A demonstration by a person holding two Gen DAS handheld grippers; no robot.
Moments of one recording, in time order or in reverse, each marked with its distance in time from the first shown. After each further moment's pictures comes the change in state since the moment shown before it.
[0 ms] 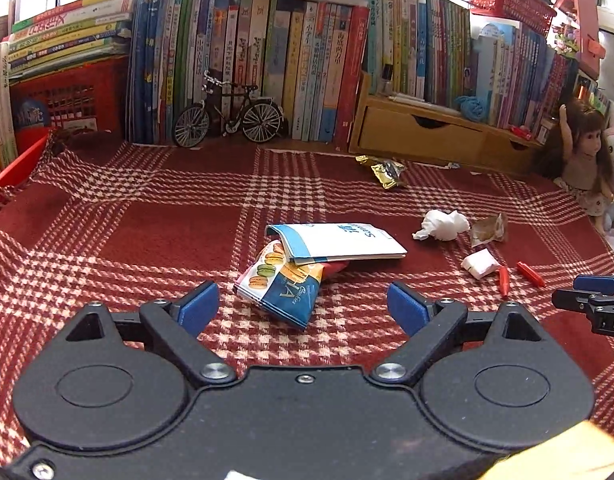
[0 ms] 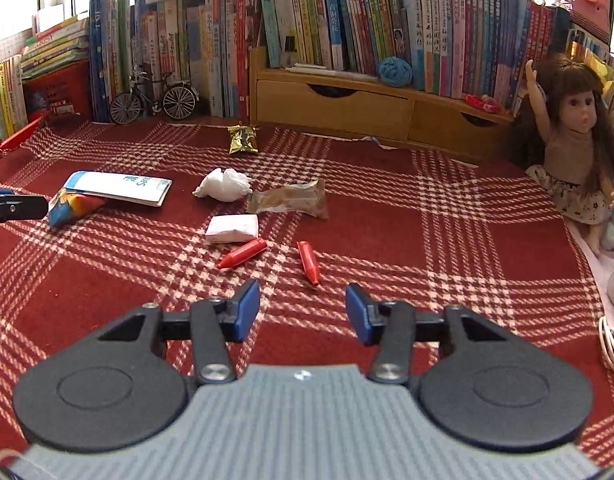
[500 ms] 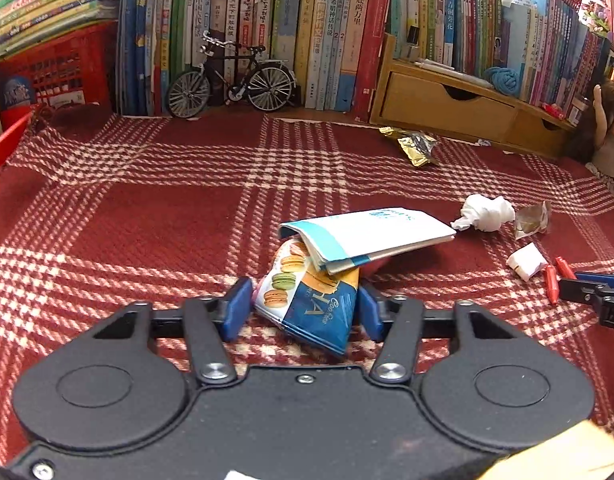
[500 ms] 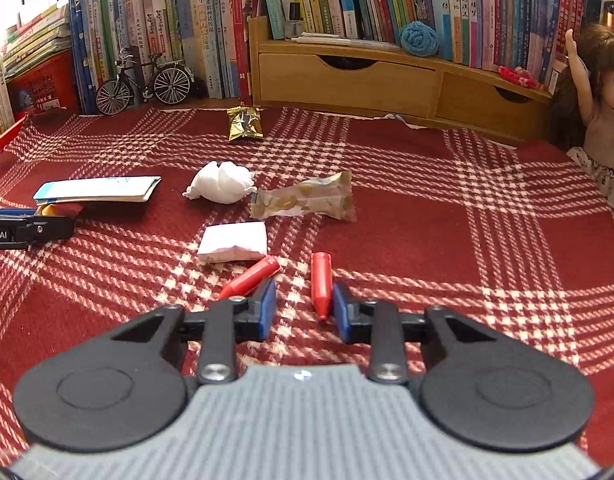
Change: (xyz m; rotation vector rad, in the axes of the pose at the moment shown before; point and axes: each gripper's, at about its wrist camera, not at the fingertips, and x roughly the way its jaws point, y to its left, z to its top) left arm 0.052 0.001 0.003 0.006 0.076 0.051; right arm 0.057 0.007 0.015 0.044 0.060 0.042
